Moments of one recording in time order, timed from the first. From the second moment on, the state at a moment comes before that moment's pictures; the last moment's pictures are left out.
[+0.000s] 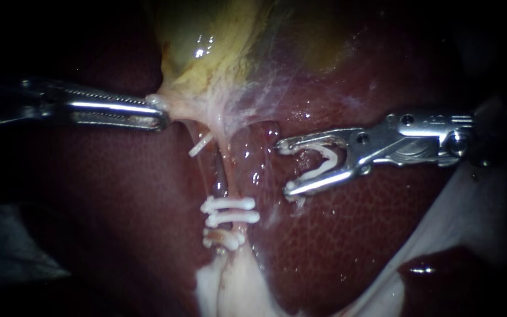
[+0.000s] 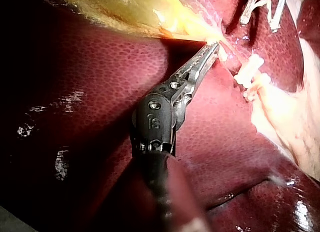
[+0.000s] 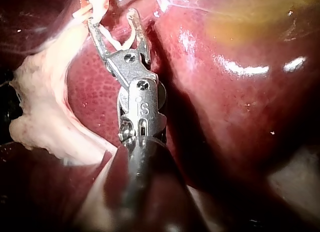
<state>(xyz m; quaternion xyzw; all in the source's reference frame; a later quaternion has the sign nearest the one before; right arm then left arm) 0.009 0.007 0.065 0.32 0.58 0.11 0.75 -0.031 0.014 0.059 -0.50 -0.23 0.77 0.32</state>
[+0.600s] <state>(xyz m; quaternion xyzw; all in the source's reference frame) 0.014 0.005 0.068 0.35 0.56 0.14 0.74 -0.030 0.014 0.059 -0.50 -0.23 0.77 0.32</state>
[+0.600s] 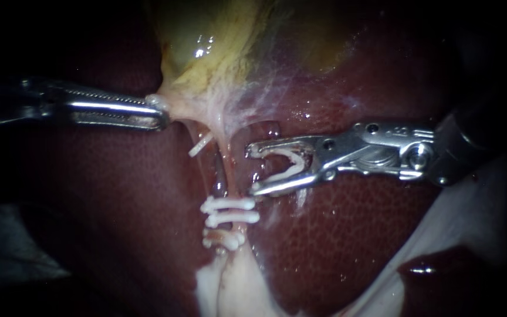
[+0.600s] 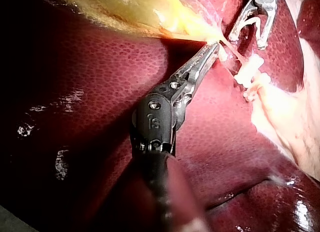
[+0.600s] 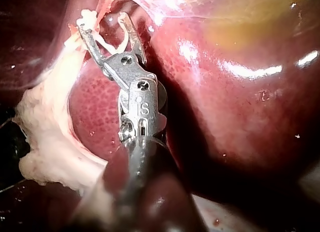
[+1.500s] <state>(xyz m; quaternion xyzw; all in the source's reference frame) 0.021 0.005 0.069 0.41 0.60 0.18 0.67 -0.031 0.014 0.059 -0.50 -0.23 0.77 0.32</state>
